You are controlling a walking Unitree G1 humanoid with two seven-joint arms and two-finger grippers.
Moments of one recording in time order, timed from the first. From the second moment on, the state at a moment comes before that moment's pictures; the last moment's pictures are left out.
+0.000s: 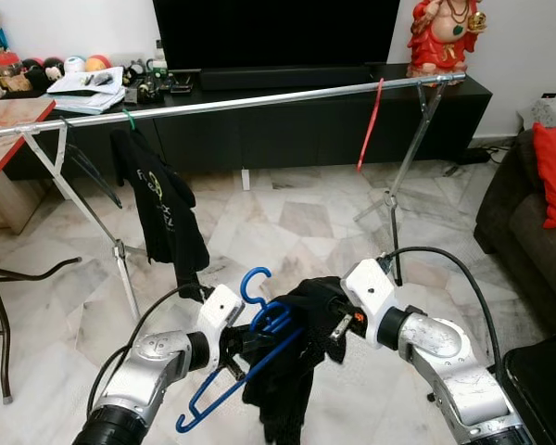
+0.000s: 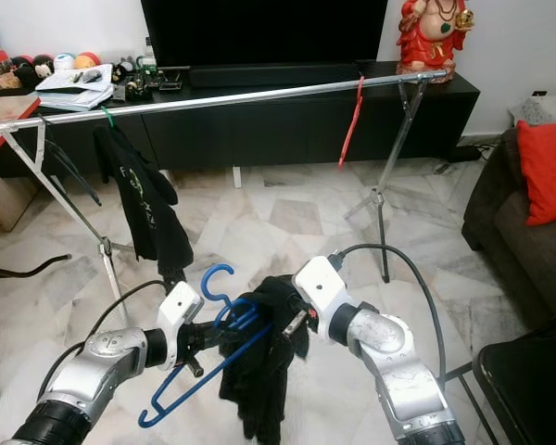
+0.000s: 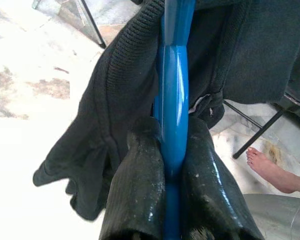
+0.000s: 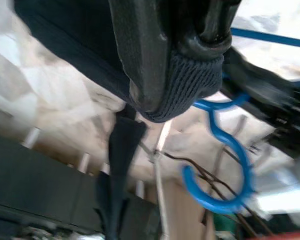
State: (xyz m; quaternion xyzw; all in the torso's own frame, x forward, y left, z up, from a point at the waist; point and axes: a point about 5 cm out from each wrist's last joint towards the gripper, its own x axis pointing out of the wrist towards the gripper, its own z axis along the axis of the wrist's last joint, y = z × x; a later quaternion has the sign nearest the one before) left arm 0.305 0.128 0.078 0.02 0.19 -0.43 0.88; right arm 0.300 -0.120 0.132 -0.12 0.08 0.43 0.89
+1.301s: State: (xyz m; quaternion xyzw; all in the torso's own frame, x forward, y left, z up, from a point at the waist) left arm 0.304 0.120 0.082 -0.02 0.16 -0.43 0.89; right arm 0.323 -0.122 0.137 -0.12 0.07 0.33 0.93
